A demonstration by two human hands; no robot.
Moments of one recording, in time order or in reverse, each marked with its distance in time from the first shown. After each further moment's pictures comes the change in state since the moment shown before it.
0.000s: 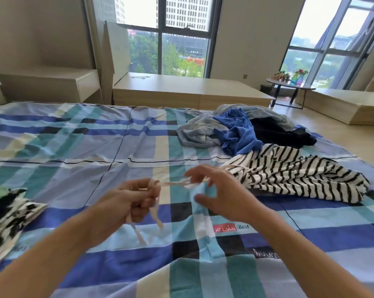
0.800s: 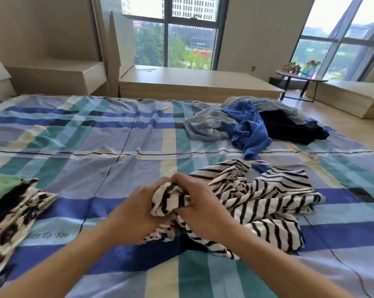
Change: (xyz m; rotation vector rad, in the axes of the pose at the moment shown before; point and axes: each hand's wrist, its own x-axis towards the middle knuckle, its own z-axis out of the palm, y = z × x) left_hand -0.009 -0.022 0.006 1.016 0.125 0.335; right_hand 0.007 -0.039 0.068 0.307 0.072 -0.023
